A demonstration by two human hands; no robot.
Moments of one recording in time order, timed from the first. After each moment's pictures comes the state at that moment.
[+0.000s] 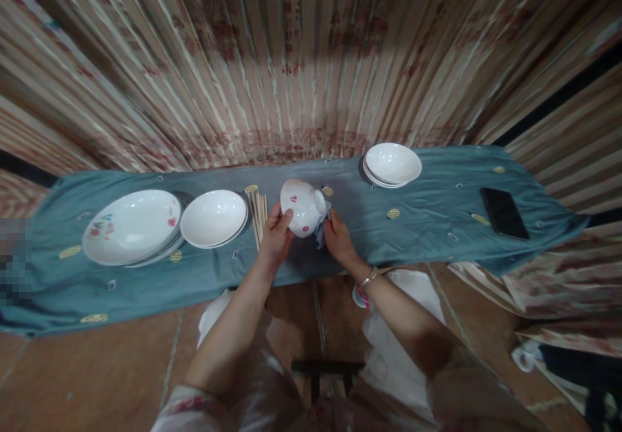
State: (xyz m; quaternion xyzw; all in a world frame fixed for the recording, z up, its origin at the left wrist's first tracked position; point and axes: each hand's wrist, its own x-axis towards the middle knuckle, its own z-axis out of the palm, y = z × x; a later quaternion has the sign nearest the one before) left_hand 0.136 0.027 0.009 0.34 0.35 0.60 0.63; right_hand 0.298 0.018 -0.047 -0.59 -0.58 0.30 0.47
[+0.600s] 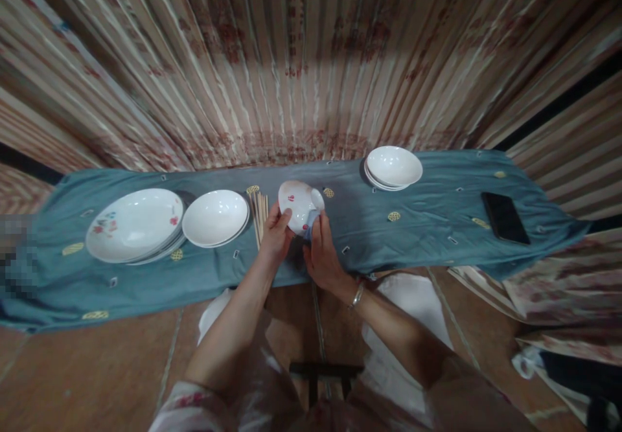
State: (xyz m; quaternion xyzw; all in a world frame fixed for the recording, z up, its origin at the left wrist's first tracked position) left_hand 0.139 0.028 0.015 0.29 0.35 0.62 0.63; right_hand 0.259 -0.033 -0.043 -0.51 -0.77 0.06 0.39
